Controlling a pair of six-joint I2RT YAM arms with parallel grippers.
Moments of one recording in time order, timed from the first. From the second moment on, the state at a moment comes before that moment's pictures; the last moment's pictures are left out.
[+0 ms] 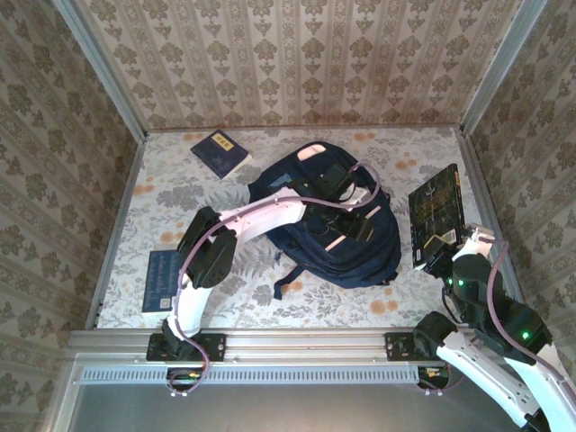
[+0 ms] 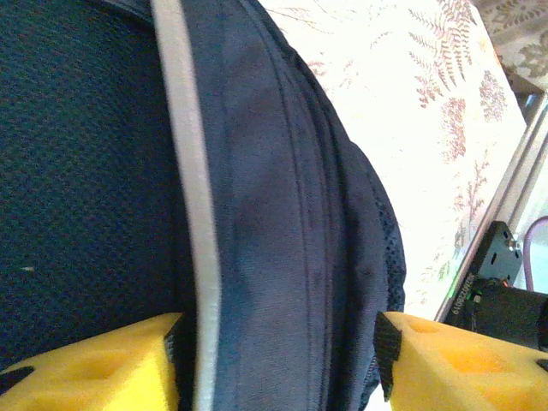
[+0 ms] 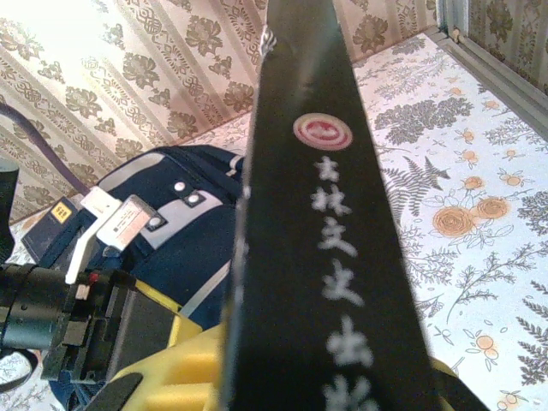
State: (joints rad) left arm -0.96 2.07 1.72 -0.62 0.48 -0.35; right arm 0.62 0.29 0.80 -0.96 0.60 0.68
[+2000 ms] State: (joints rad) left arm -0.57 1.90 2.05 -0.85 0.70 -0.35; right arm 0.41 0.88 0.73 -0.39 -0.06 1.00
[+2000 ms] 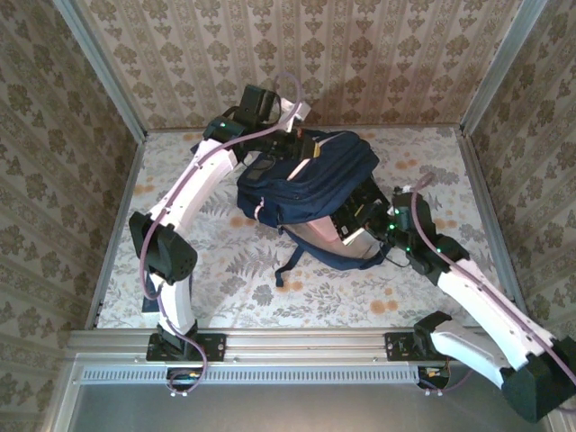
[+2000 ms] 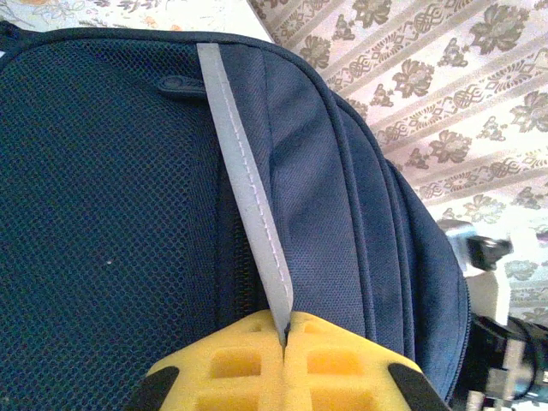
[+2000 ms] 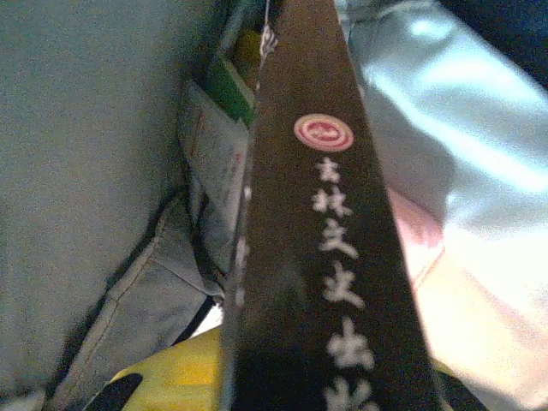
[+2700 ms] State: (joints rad) left arm -0.55 1.90 2.05 -0.82 0.75 -0.40; right arm 0.38 0.91 0.63 -0.07 -0.27 1.34
